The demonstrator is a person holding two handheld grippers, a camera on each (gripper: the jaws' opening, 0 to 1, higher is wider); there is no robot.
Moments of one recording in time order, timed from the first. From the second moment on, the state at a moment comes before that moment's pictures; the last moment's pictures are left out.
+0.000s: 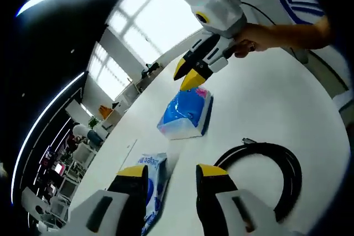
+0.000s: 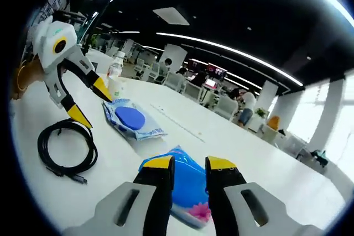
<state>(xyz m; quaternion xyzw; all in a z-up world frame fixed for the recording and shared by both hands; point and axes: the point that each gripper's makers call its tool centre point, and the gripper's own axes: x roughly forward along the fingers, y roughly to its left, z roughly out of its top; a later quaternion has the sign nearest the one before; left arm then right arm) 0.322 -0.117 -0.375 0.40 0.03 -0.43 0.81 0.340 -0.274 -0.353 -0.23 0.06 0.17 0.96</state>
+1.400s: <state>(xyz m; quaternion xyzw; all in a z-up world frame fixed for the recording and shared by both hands) 0.330 -0.143 -0.384 0.19 0.08 -0.42 0.88 0.324 -0.325 -0.381 -0.12 0.08 0.12 0.98</state>
